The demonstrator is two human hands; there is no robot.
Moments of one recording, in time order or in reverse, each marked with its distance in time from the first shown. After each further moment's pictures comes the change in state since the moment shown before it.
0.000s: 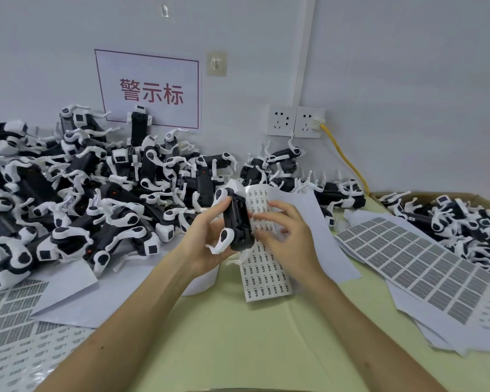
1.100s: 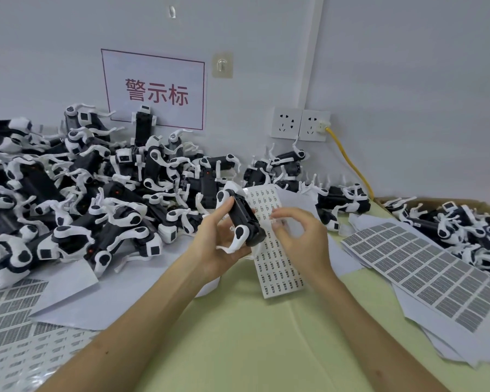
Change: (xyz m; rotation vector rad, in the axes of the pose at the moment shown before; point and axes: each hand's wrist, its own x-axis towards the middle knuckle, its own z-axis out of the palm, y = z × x) left_hand 0.006 -0.009 0.010 -0.156 0.088 0.002; right_hand 0.003 -0.010 -0.010 -0.041 0.142 -0.038
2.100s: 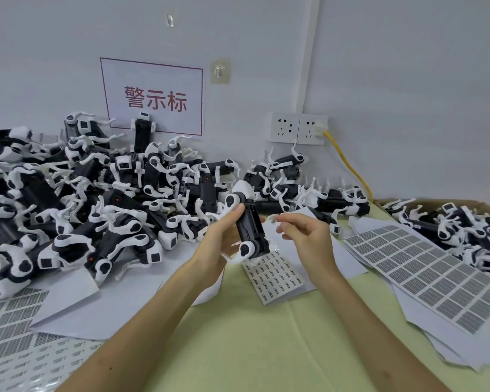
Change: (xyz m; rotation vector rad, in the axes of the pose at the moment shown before) left_hand 0.000 -0.001 0.003 0.382 -0.037 0.236; right_hand 0.009 0.007 -0.005 0.335 -0.042 0.273
